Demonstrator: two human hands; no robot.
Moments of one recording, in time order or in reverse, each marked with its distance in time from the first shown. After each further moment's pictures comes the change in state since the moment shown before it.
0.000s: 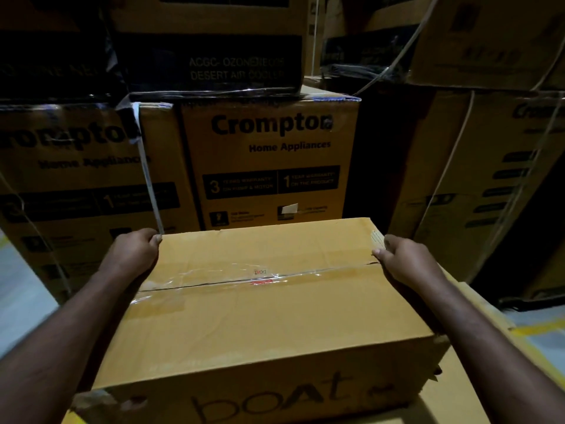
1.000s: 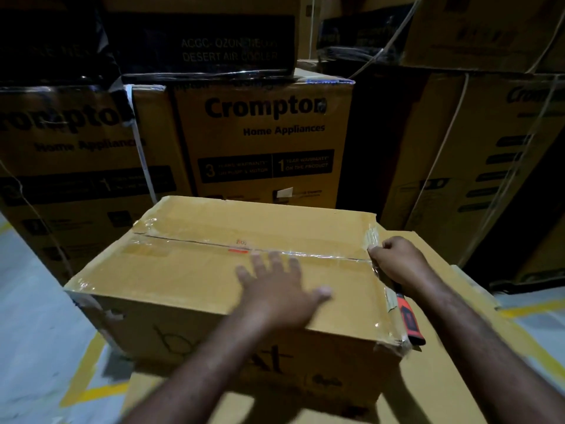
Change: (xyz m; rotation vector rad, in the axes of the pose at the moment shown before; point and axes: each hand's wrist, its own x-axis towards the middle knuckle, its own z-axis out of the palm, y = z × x) left_hand -0.213 0.199 0.031 0.296 -0.541 0.371; right_hand -0.040 0.014 0.011 0.359 -0.068 0.212
